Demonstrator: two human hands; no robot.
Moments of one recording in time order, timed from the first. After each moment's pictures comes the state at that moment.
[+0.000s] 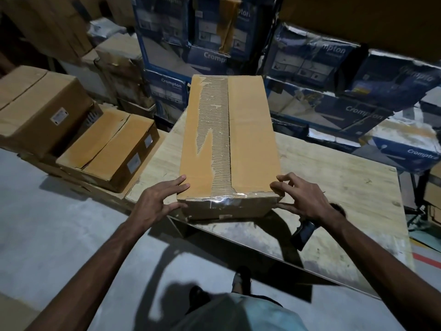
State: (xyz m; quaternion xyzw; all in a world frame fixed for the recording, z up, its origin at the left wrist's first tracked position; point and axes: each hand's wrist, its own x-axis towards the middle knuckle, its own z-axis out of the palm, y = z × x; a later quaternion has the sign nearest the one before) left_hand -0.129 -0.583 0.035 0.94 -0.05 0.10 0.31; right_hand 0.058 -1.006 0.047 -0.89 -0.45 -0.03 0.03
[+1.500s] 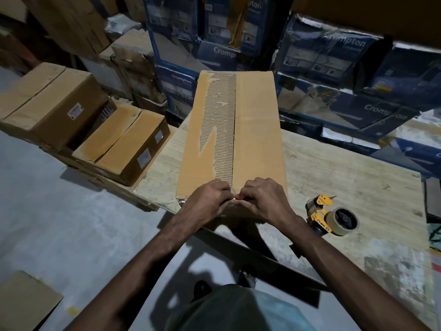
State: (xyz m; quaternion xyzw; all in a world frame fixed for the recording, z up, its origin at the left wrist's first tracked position) left_hand -0.072 -0.706 0.069 0.97 -0.11 0.05 0.20; right_hand 0.019 -0.904 0.065 -0.86 -0.48 -0.04 0.19
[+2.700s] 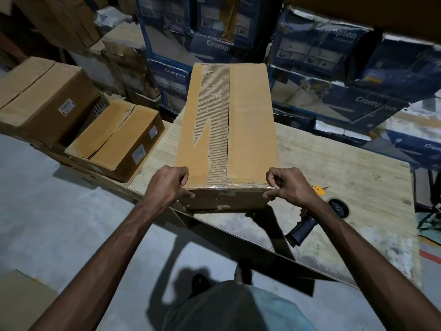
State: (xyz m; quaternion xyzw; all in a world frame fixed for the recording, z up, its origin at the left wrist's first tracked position) left_hand -0.086 -0.637 0.075 0.97 0.13 -0.04 0.19; right_hand 0.062 -0.972 0.061 -0.88 -0.32 0.16 0.31
